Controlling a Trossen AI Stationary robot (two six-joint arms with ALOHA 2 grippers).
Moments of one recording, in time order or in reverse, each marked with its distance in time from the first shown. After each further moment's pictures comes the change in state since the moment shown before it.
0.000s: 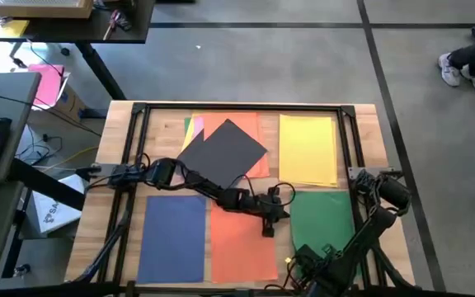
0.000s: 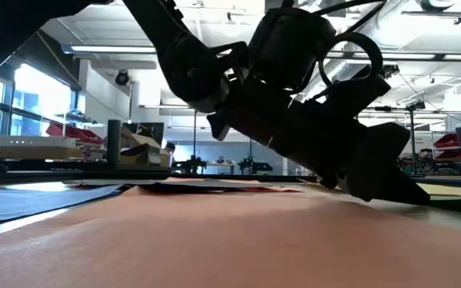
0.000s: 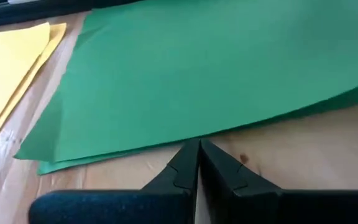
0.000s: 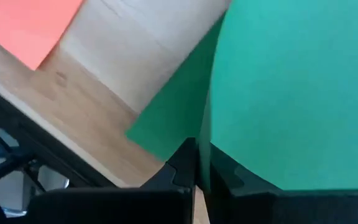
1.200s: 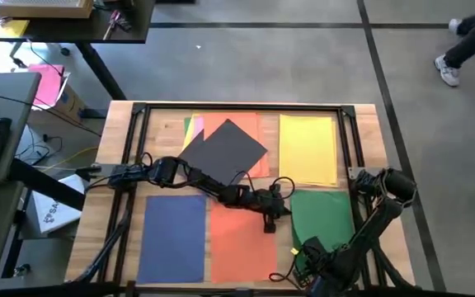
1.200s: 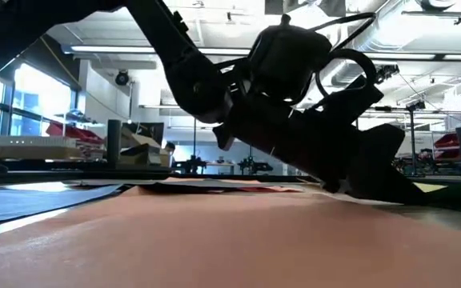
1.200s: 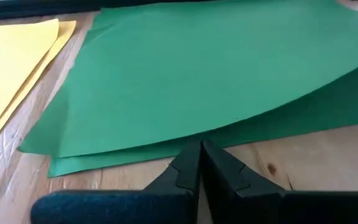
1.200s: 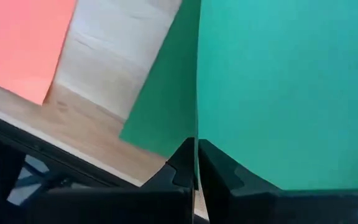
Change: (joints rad) left arm 0.027 0.031 0.003 0.053 0.063 -0.052; right arm -0.013 -0.085 -0.001 -0.090 -0.016 0.199
